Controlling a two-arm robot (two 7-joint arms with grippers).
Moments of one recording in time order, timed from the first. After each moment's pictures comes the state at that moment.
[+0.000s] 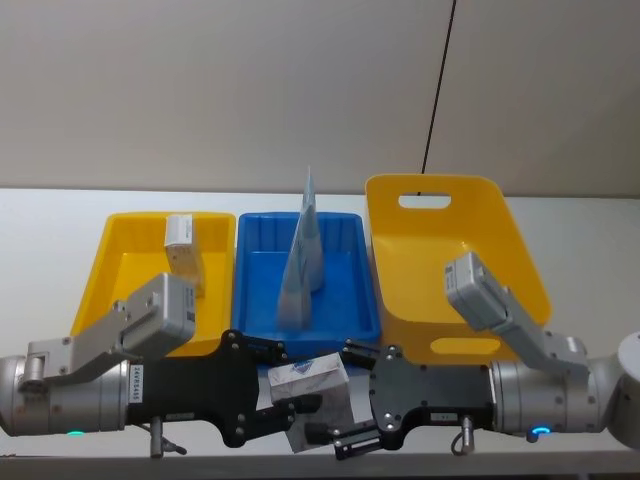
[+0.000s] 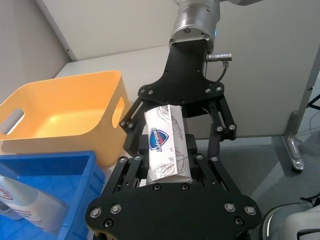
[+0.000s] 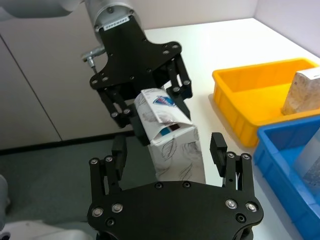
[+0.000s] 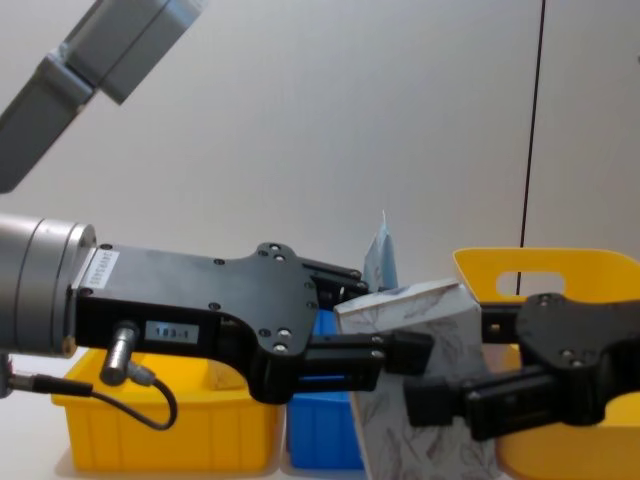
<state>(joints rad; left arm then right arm) -0.42 0.58 0.59 -1.62 -0.40 -0.04 -0.98 0.35 0.64 -0.56 -1.58 0.56 0.14 0.96</state>
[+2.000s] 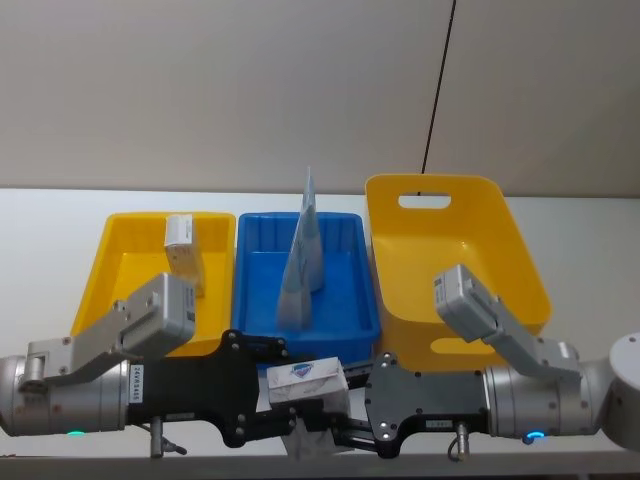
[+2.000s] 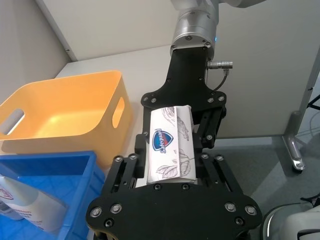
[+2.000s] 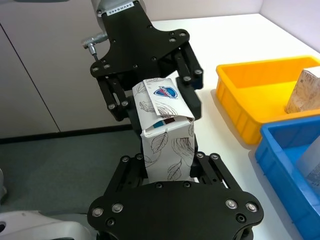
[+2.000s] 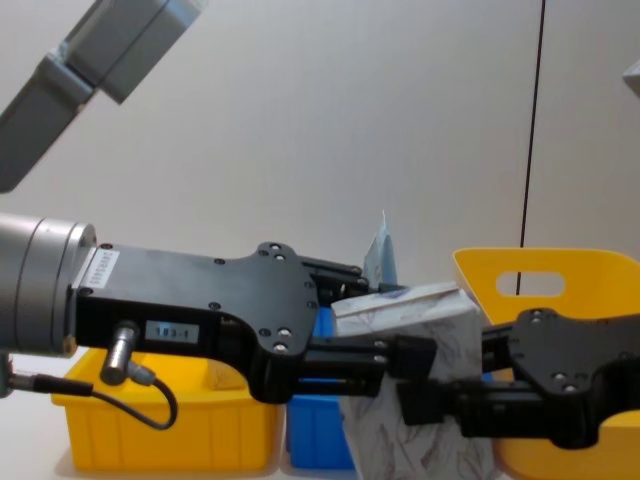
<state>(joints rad) -0.42 0.58 0.59 -1.62 -0.40 -0.04 -0.98 0.37 0.65 -0.60 -1.56 0.54 0.10 0.96</state>
